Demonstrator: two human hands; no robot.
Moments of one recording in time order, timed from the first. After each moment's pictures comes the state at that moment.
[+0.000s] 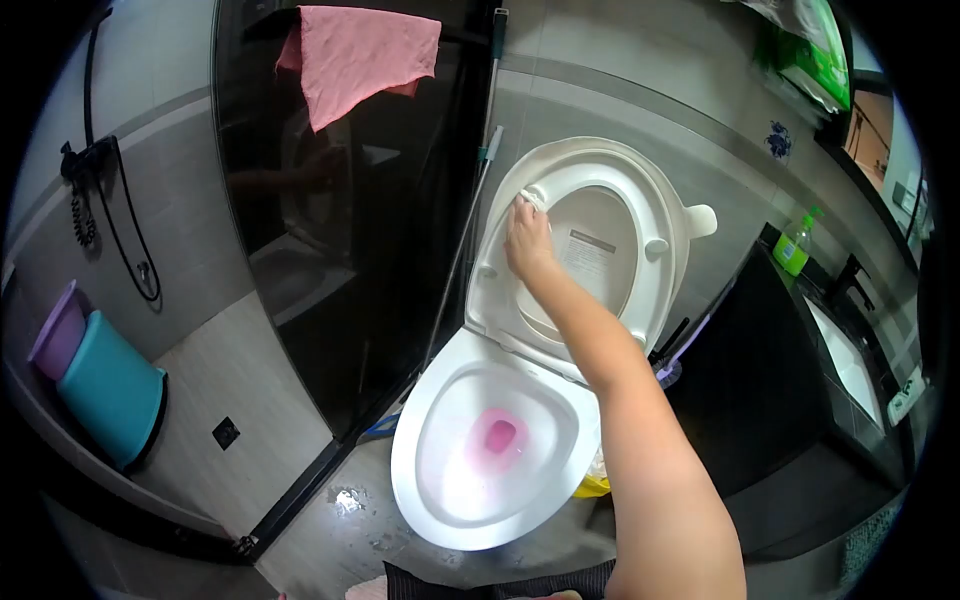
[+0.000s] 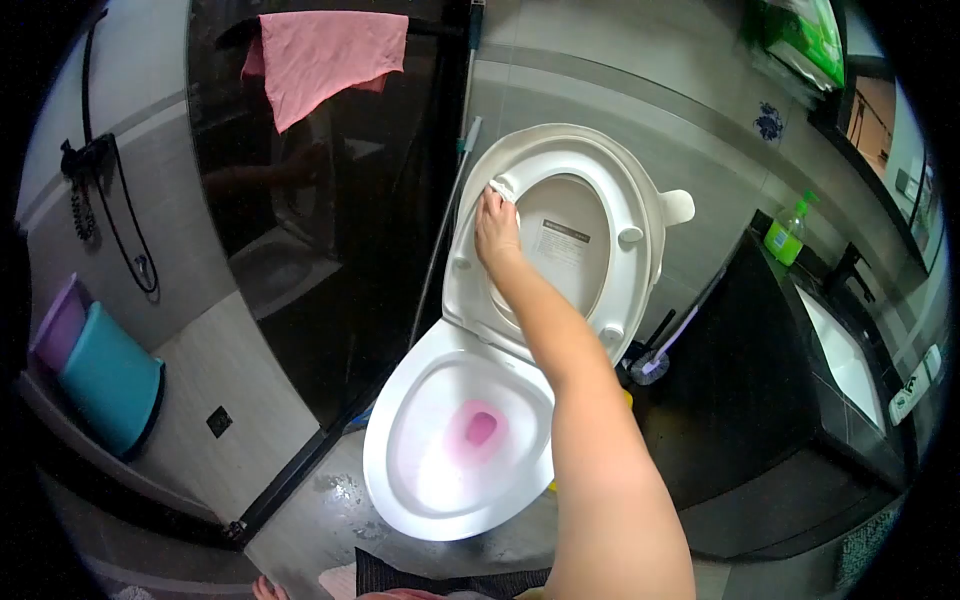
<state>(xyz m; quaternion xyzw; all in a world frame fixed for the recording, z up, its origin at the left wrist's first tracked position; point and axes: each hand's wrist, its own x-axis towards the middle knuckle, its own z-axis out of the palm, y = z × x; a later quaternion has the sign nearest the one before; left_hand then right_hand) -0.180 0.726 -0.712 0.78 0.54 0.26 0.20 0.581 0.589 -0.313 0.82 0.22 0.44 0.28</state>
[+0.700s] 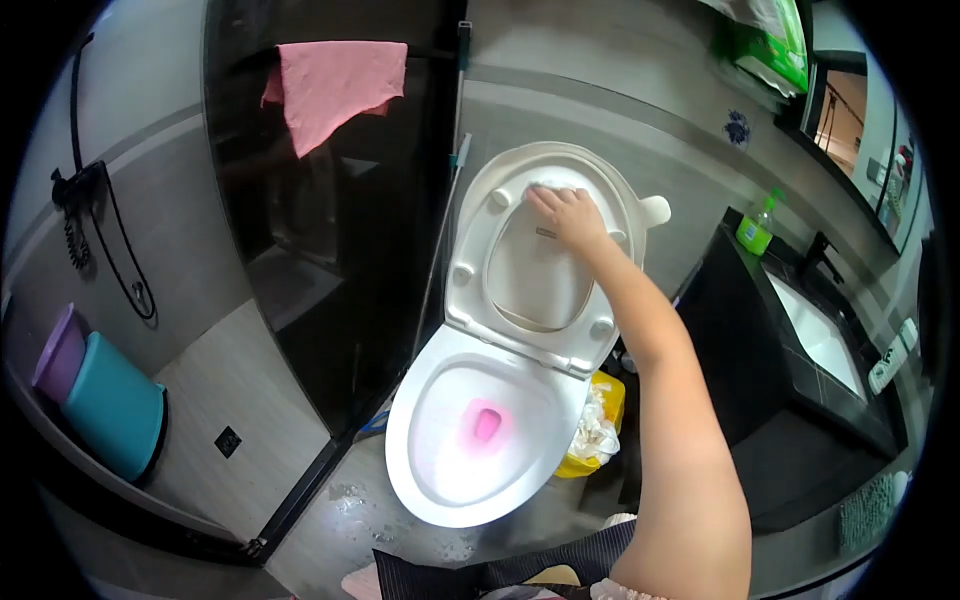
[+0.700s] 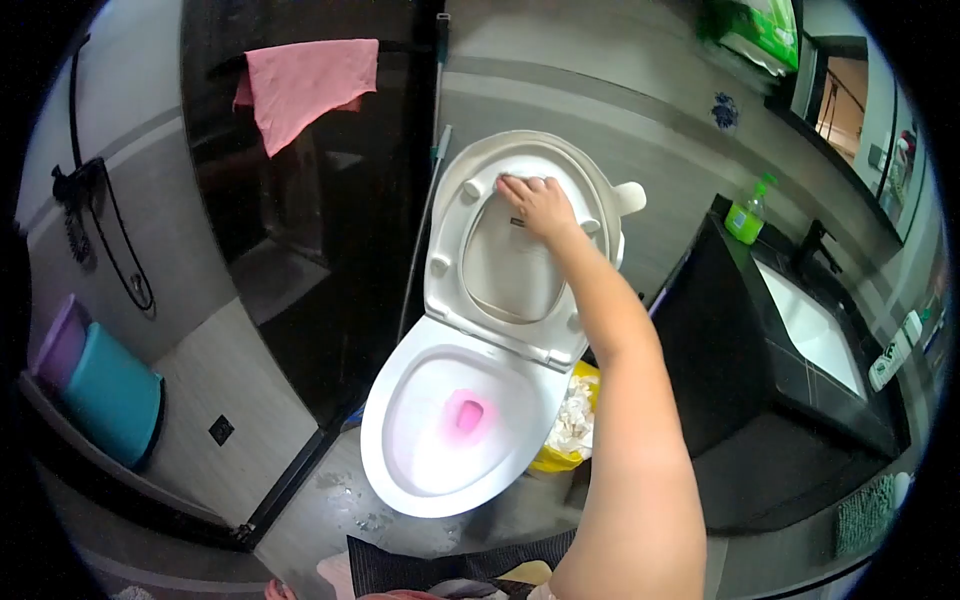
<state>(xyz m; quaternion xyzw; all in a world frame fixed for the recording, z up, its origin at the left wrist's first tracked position) -0.194 0.723 -0.705 0.77 0.53 0.30 0.21 0.553 0.456 -0.219 0.81 0.33 0.42 0.26</state>
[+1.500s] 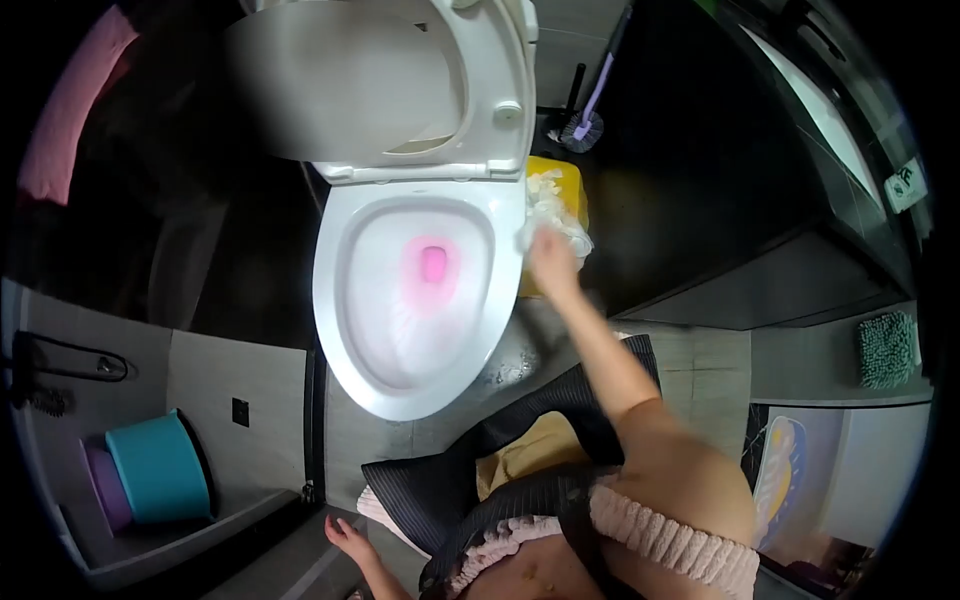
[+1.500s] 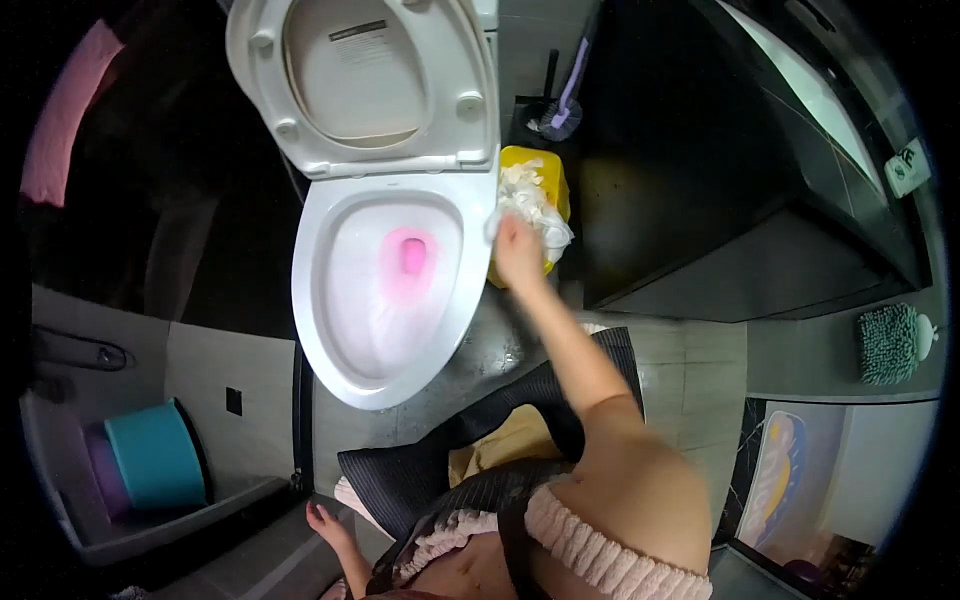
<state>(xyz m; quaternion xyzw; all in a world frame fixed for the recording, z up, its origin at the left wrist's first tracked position) -0.165 0.762 -0.656 0.79 0.48 0.18 0.33 0.359 0.312 -0.554 0.85 -0.05 0.19 -0.48</state>
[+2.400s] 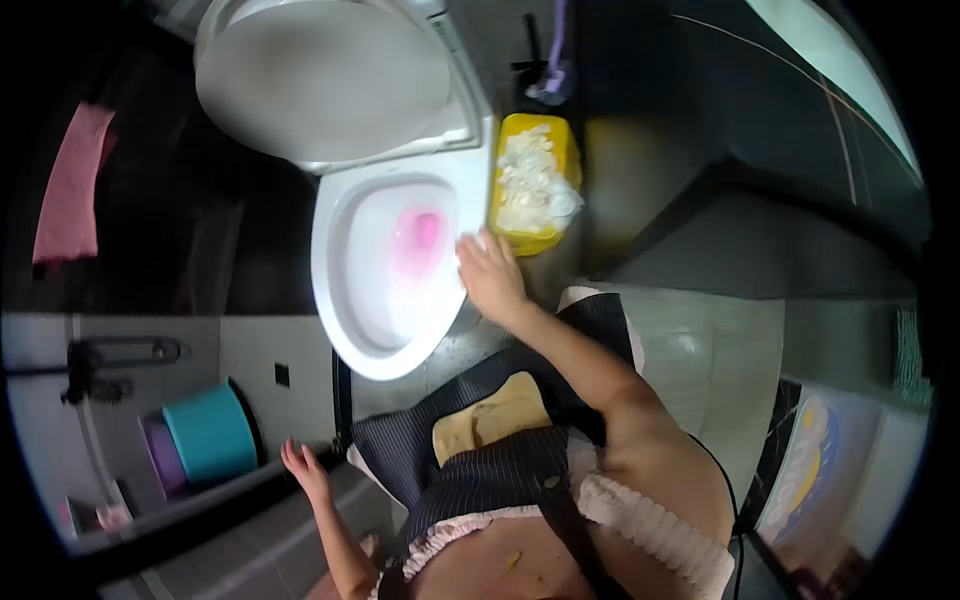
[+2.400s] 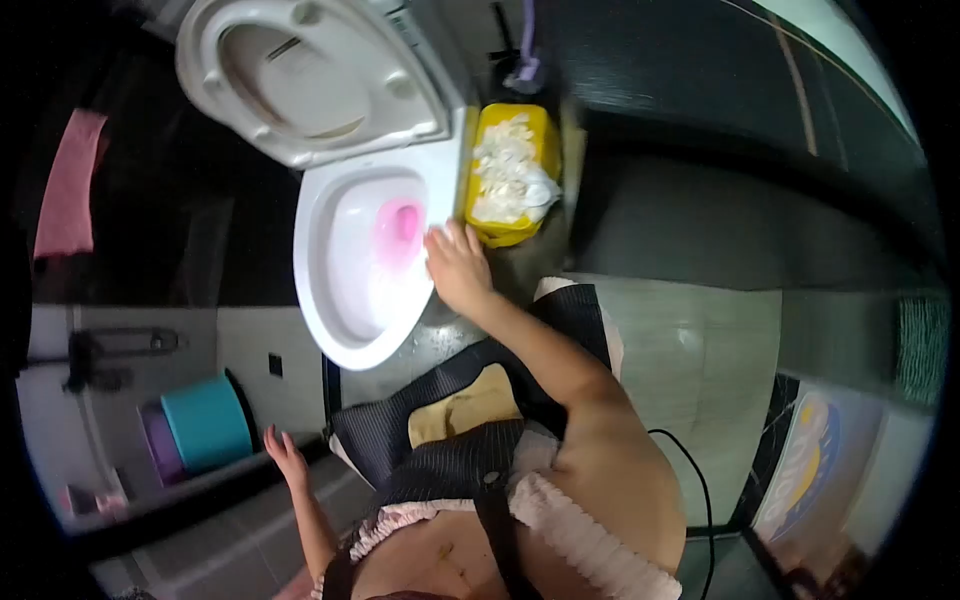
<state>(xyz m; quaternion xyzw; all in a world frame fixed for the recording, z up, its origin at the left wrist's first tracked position) -0.065 0.763 -0.499 0.94 0.25 0.17 0.17 0.278 0.326 -0.581 0.91 0.19 0.21 -0.31</state>
